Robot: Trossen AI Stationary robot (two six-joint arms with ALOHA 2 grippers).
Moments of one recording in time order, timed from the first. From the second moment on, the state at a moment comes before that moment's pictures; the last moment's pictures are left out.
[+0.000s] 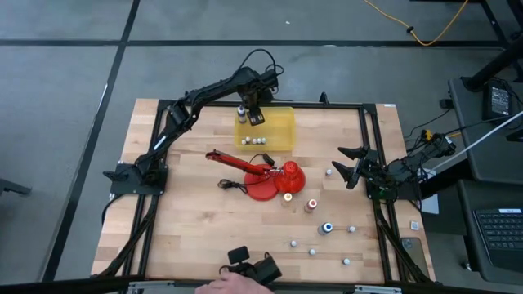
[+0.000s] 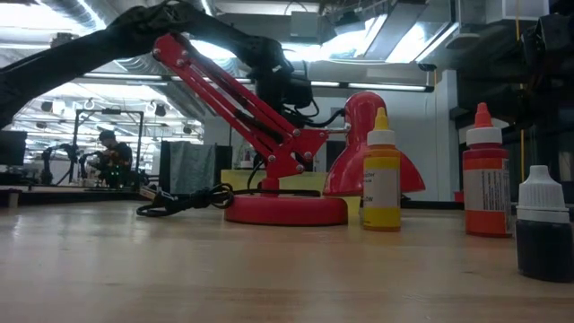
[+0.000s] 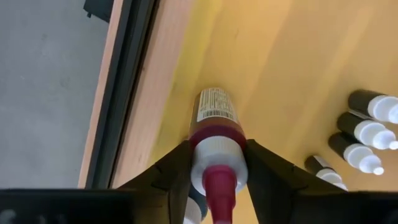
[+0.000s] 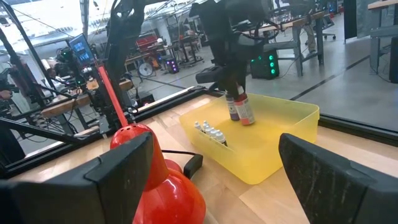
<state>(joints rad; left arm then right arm) 0.61 2.37 2.27 -1.34 -0.09 0.25 0.54 0.02 0.01 0.04 1.03 0.28</state>
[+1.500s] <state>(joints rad) 0.22 1.35 1.56 -1.12 -0.31 0.02 0.54 0.02 0.01 0.04 1.03 0.28</state>
